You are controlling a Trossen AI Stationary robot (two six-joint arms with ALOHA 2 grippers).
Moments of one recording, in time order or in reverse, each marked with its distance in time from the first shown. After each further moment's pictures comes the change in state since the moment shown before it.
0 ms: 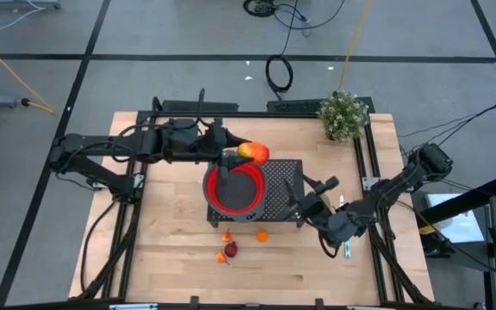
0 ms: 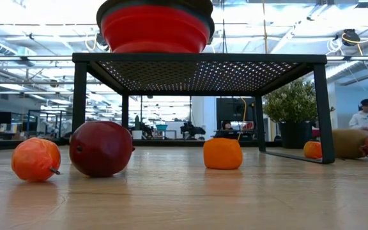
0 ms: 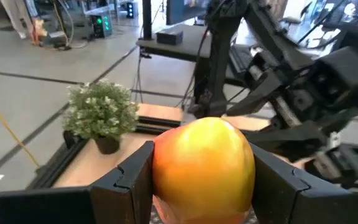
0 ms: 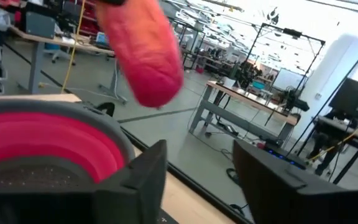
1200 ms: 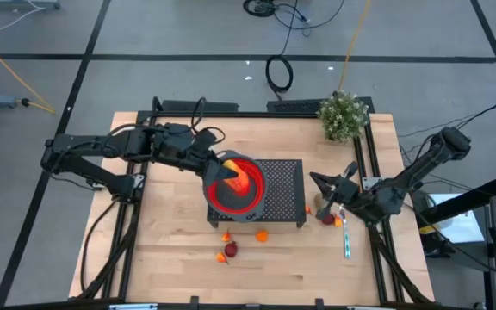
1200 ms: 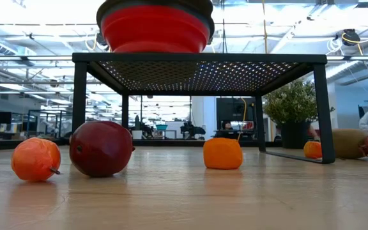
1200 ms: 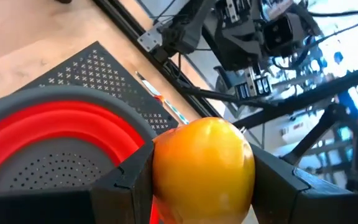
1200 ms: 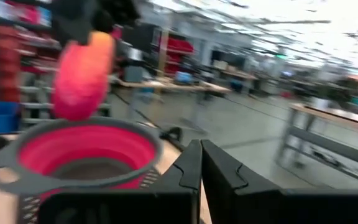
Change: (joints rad) left arm -0.020 -0.079 -0.001 -0.275 0.166 -0.772; right arm 0.077 -0.499 -0.426 0.091 -0.345 0.032
